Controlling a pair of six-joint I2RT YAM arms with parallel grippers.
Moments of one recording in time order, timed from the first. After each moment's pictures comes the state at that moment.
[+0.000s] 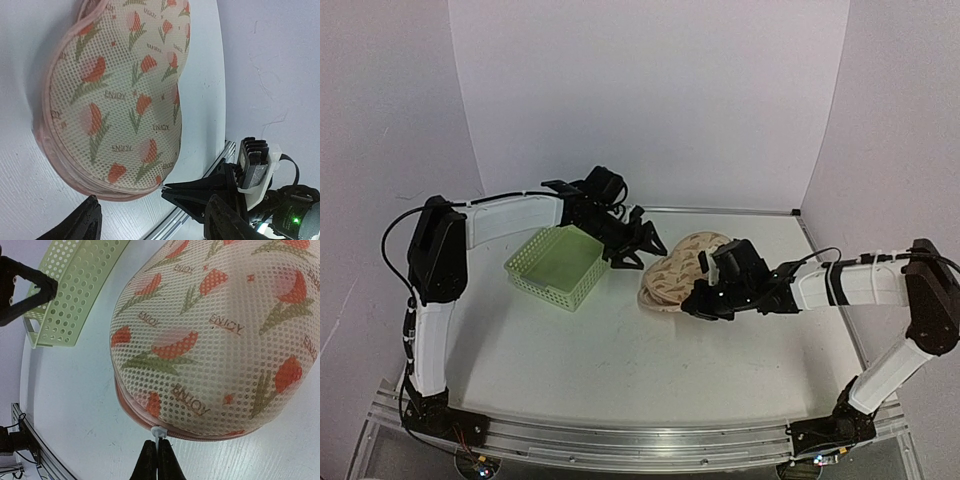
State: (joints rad) left arm -0.73 2.11 1.84 -0.58 0.60 -0.77; right arm 0.80 1.54 0.82 -0.06 -0.10 0.76
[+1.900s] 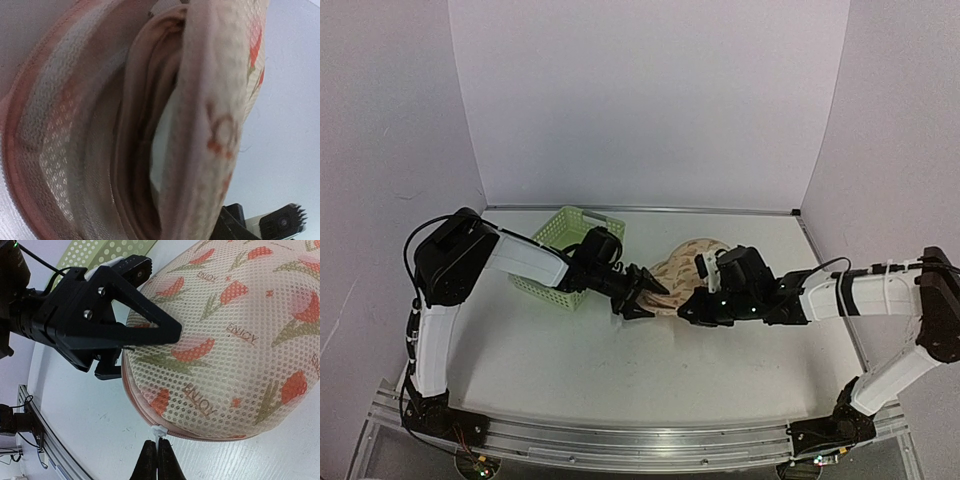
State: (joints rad) left arm -0.78 2.14 1.31 0.18 0.73 -1.47; right arm 0.85 1.48 0.76 0.00 -0.12 0.74
